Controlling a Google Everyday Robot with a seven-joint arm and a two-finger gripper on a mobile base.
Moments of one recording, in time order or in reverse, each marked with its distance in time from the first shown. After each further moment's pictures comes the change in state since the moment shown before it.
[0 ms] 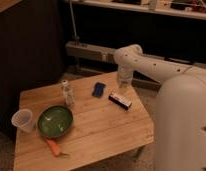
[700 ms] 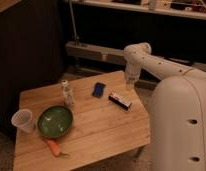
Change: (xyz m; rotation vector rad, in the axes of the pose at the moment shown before) arm 0.022 -0.022 0.005 0.007 -0.009 0.052
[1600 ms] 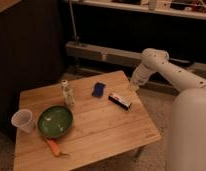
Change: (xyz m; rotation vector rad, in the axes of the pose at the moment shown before) arm 0.013 -0.011 0.010 0.009 -0.287 -0.023
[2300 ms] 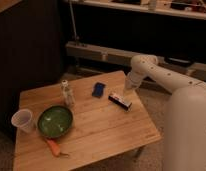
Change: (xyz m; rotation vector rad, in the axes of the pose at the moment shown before) arm -0.016 0.016 0.046 0.059 0.105 -0.147
